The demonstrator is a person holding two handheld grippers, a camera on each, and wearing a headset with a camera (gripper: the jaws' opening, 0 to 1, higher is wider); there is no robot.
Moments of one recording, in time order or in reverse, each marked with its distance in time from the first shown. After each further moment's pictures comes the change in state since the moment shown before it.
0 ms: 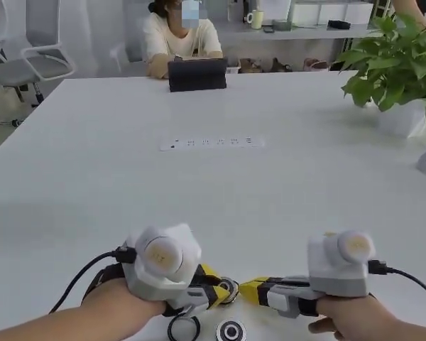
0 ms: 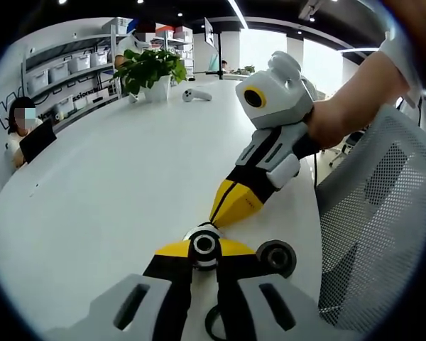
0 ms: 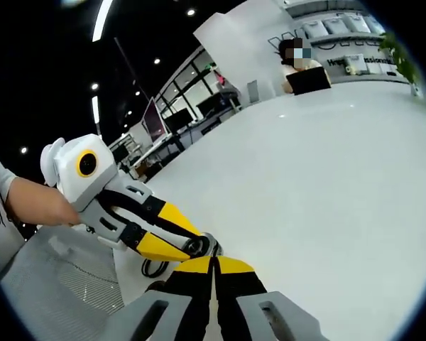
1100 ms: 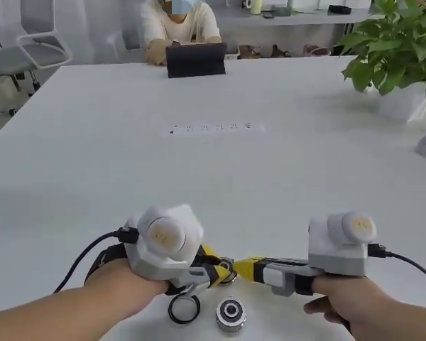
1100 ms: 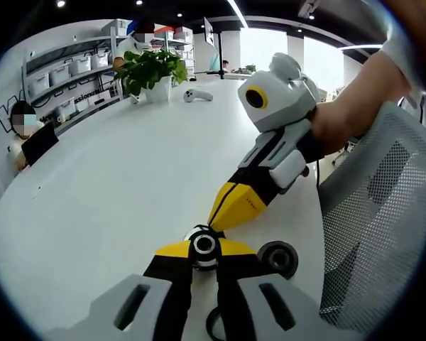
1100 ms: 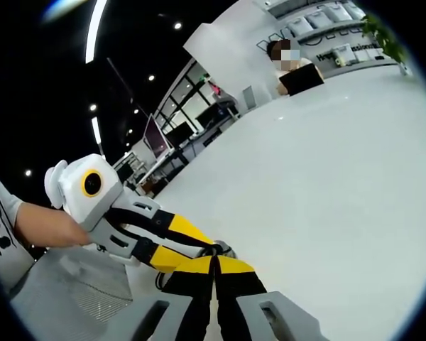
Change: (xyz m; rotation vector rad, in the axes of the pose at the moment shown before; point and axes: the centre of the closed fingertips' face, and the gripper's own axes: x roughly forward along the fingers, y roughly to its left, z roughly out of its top) left arm 0.001 0.001 0.001 0.014 0.000 0.020; right arm 0.003 0.010 0.008 0.089 -0.070 0.047
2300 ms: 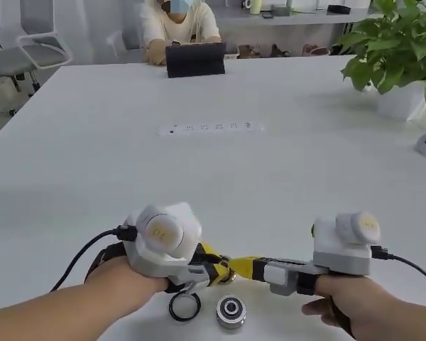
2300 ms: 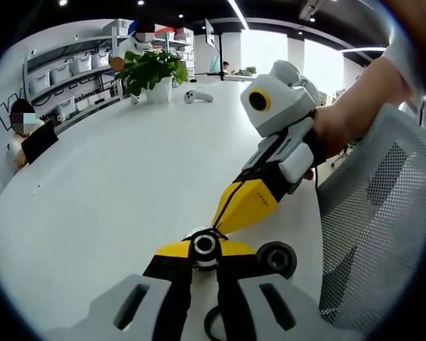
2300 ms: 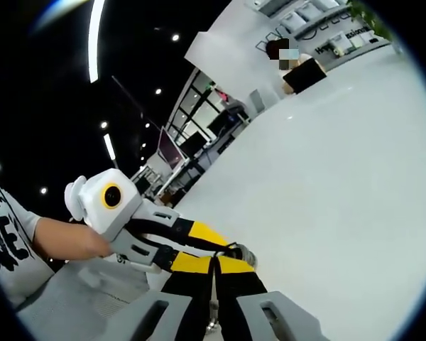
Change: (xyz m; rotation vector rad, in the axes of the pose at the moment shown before) left arm 0.000 -0.001 0.000 -0.015 -0.008 -0.004; right arm -0.003 0.017 0.004 0.066 -0.052 0.110
